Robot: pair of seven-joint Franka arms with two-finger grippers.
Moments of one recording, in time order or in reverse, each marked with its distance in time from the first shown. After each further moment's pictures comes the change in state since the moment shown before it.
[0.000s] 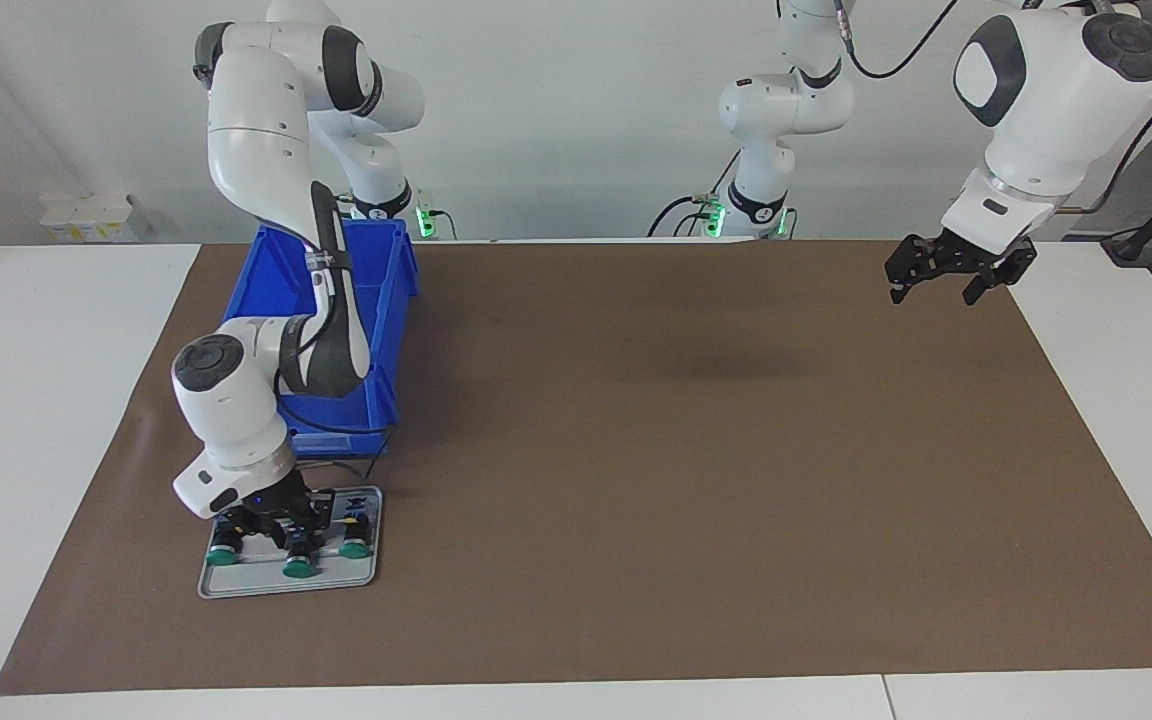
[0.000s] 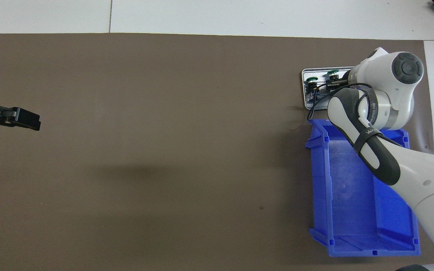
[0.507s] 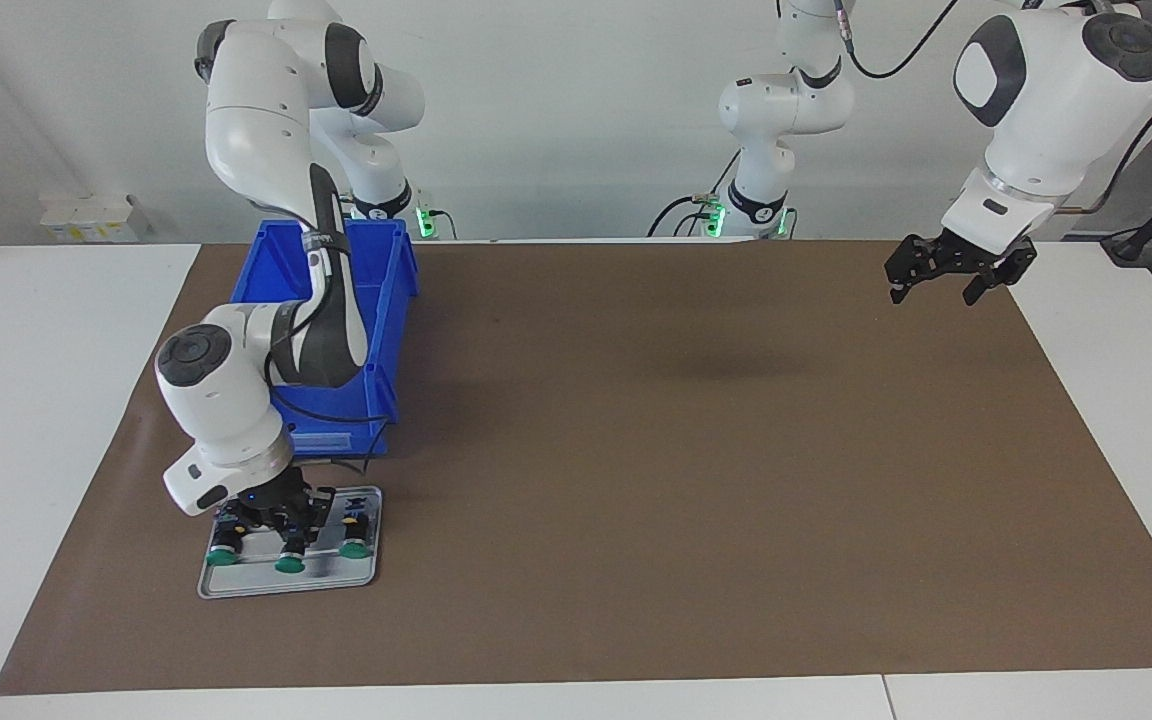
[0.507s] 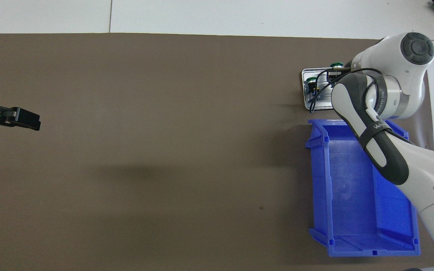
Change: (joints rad) left arm 0.000 0.000 0.000 0.000 0.000 0.000 0.000; right arm 0.024 -0.024 0.000 0.157 0.009 -0.224 0.192
